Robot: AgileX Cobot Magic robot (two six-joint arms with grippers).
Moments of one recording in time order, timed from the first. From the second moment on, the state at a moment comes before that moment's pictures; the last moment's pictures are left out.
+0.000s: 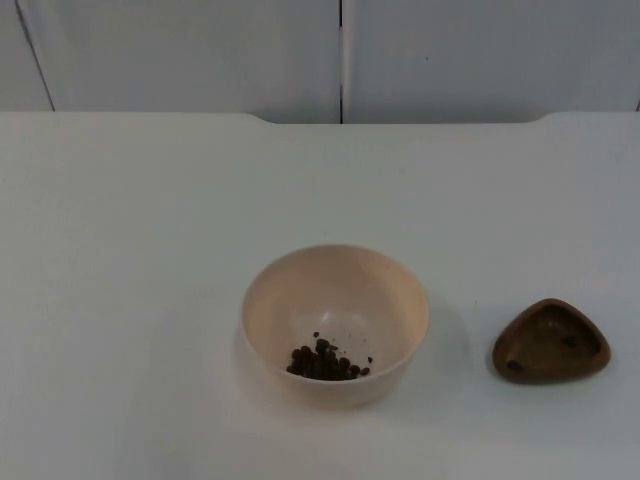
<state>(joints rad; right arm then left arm) 0.03 0.00 -0.52 0.06 1.08 -0.03 -0.51 0.00 -0.50 0.00 1.07 -0.06</state>
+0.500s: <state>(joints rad) 0.03 0.00 -0.52 0.06 1.08 -0.03 -0.30 0.00 -0.50 0.00 1.07 -0.06</state>
